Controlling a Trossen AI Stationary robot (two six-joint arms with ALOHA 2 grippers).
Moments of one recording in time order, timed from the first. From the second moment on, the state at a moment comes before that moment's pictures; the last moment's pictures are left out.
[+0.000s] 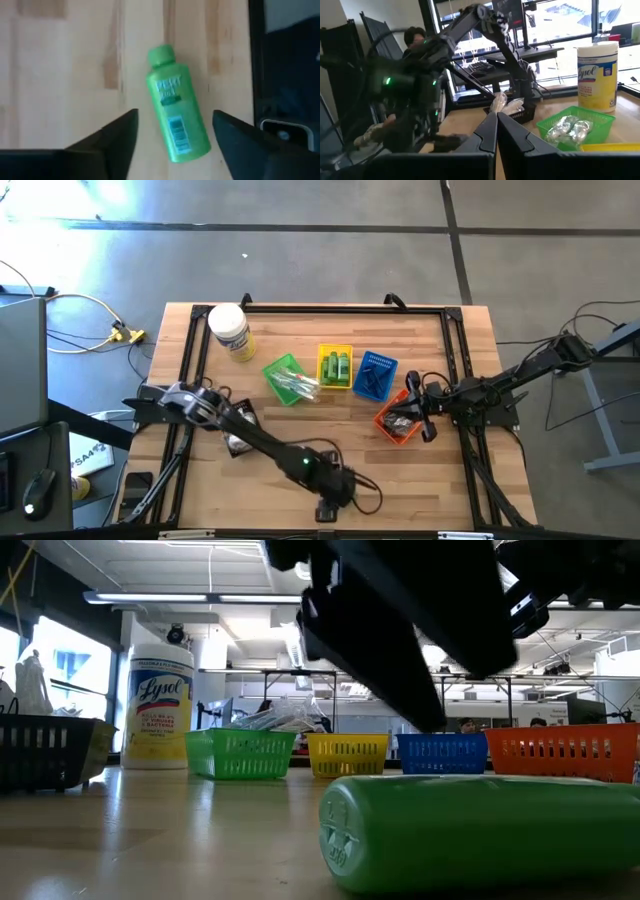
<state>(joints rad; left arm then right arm) -0.48 2.23 1.90 -0.66 -0.04 -0.50 0.35 0.75 0.13 0.74 0.20 0.17</state>
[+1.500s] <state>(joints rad) -0.46 2.15 2.03 -0.79 -0.37 -0.15 0.35 0.75 0.13 0.71 0.12 0.19</state>
